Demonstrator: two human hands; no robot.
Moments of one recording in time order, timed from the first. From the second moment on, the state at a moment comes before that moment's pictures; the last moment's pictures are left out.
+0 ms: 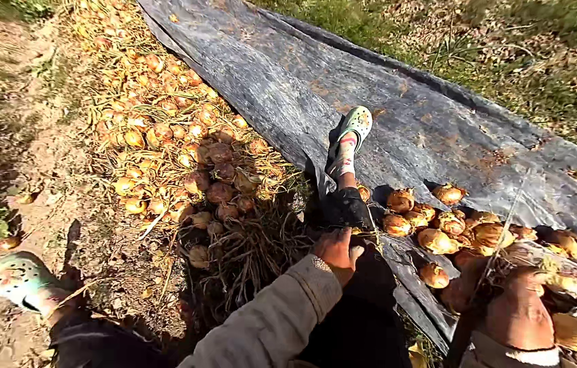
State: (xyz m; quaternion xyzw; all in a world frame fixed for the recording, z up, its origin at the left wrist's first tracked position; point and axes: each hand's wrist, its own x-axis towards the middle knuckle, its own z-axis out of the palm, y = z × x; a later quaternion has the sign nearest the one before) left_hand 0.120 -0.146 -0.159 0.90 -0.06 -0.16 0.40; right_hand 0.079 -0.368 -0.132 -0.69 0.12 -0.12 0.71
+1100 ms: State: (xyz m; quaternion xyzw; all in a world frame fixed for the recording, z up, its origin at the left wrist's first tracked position) left_hand -0.028 -0.011 -0.187 0.69 -0.04 -0.06 0.72; right_hand 0.025 -0.218 -0.167 -0.75 -0.09 0.19 0.63
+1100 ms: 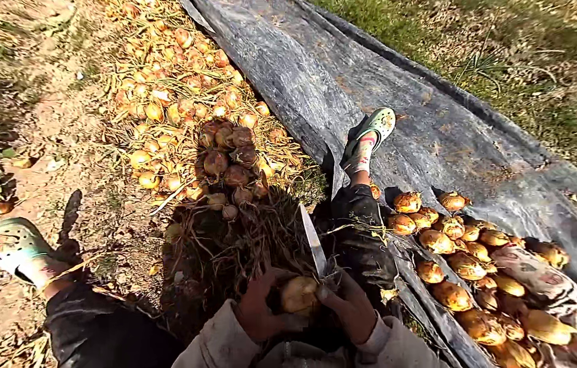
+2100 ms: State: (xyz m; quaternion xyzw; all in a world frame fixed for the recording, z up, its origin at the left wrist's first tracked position) left_hand -0.011 -0.062 -0.192 0.95 -0.15 0.09 0.28; right_hand 0.028 -0.230 -0.220 -0.46 0.15 0.42 0.77
